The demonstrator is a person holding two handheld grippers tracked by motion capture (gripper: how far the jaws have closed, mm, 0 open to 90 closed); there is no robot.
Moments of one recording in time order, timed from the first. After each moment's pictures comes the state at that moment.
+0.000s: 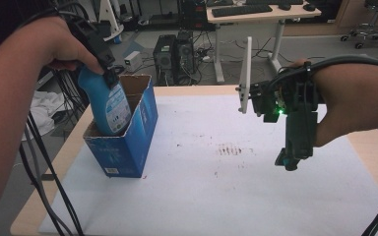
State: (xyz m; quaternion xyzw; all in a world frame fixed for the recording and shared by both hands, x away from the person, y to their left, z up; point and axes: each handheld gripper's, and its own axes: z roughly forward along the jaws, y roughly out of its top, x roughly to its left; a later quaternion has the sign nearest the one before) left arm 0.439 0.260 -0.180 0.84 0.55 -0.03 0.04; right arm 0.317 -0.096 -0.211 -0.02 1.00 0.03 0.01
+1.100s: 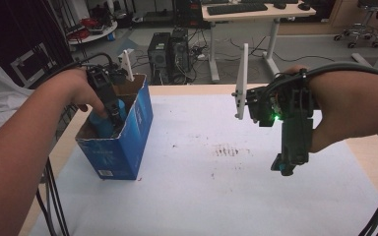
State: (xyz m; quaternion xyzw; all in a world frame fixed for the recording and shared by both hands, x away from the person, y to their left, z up) left arm 0.449 0.251 -0.279 0.92 0.38 -0.04 0.01; right arm 0.324 -0.093 -0.221 -0.02 1.00 0.02 0.00
